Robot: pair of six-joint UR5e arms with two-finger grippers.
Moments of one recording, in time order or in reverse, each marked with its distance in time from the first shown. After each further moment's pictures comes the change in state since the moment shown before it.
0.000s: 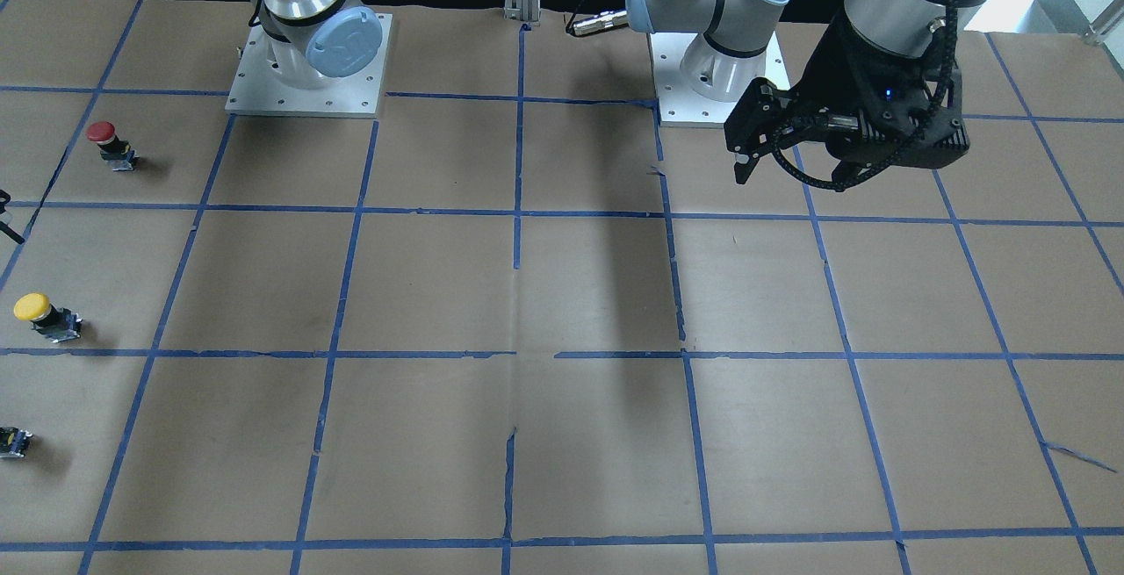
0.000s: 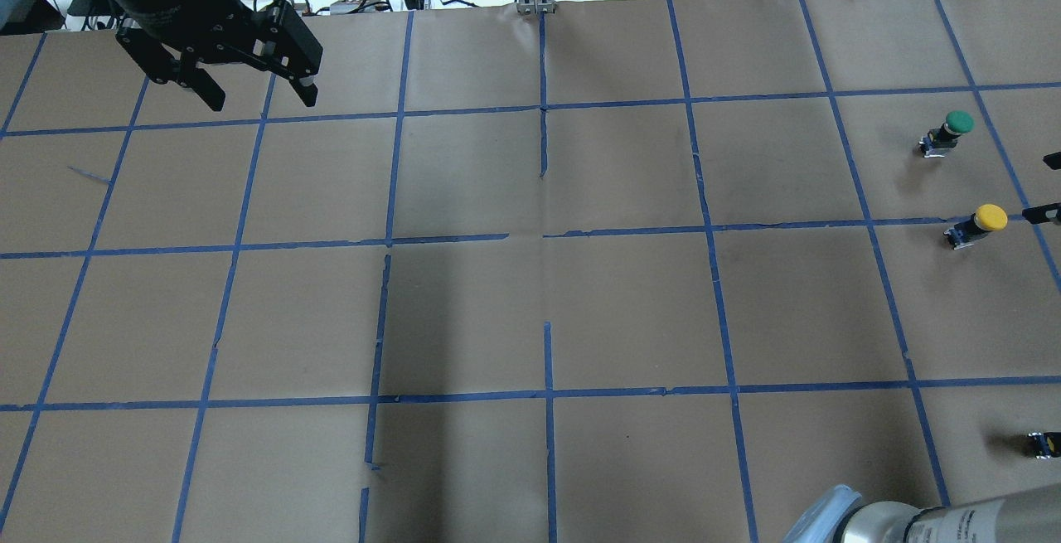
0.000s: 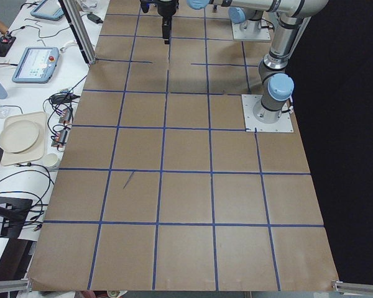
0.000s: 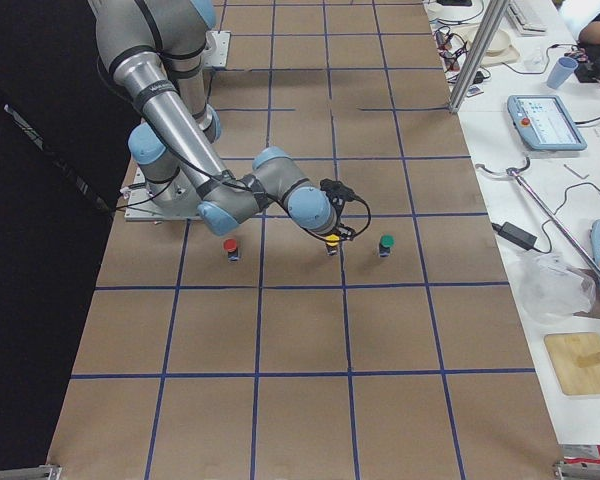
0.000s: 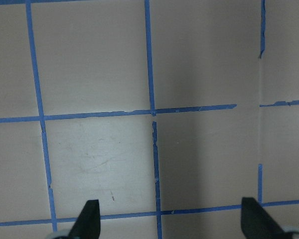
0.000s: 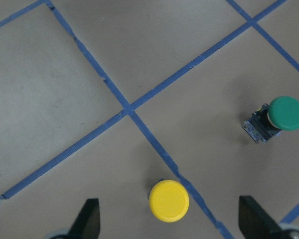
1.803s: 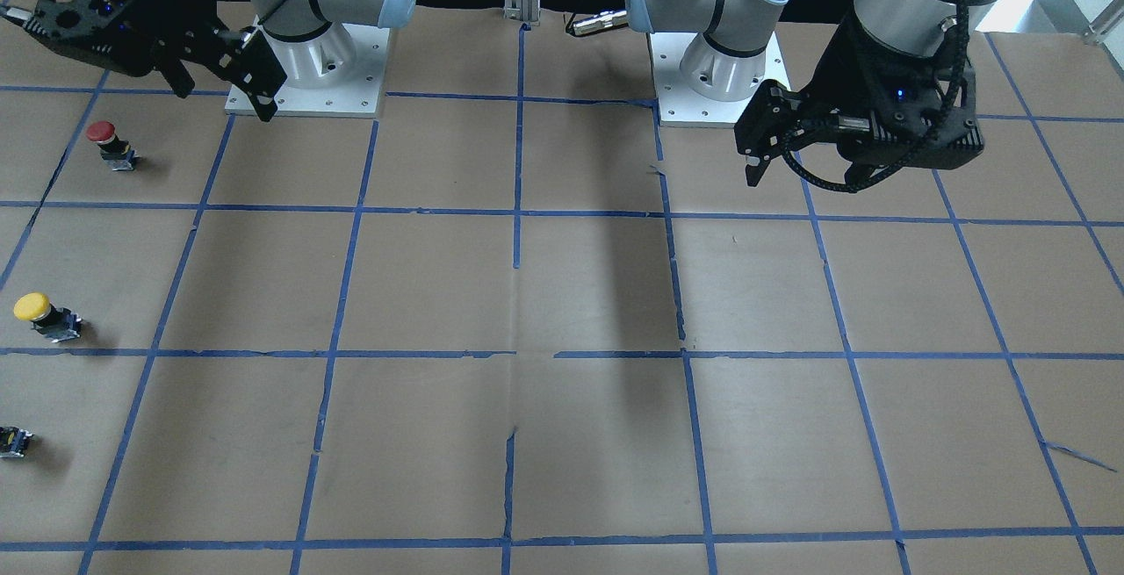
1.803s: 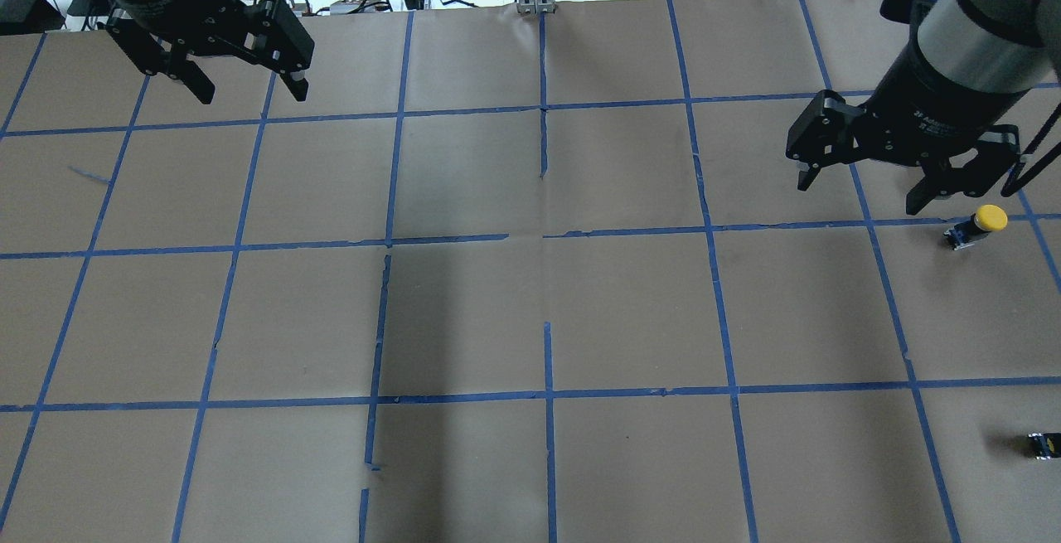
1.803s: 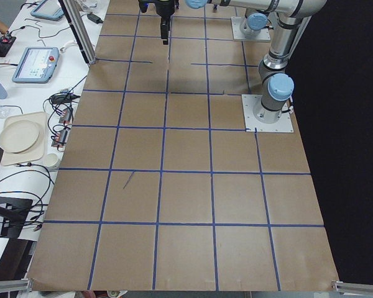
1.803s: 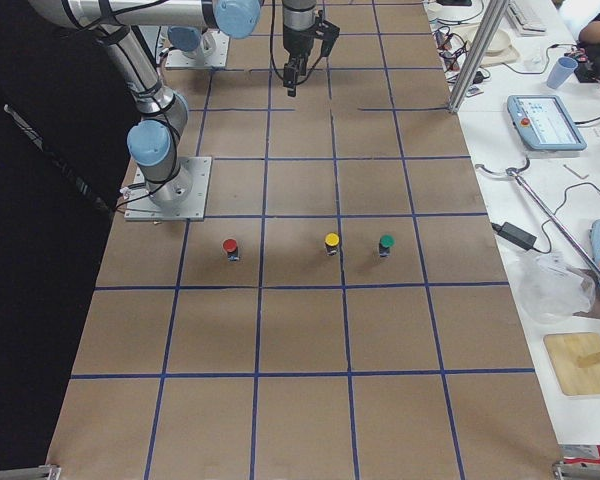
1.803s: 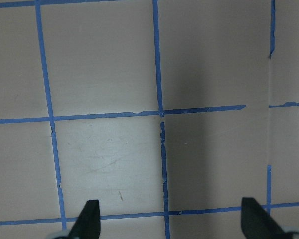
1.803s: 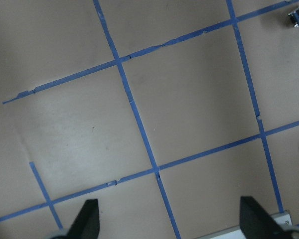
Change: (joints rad) left arm 0.003 -0.014 0.024 -0.008 0.026 0.004; right arm 0.769 -0.362 -0.154 0.467 -0.405 1.972
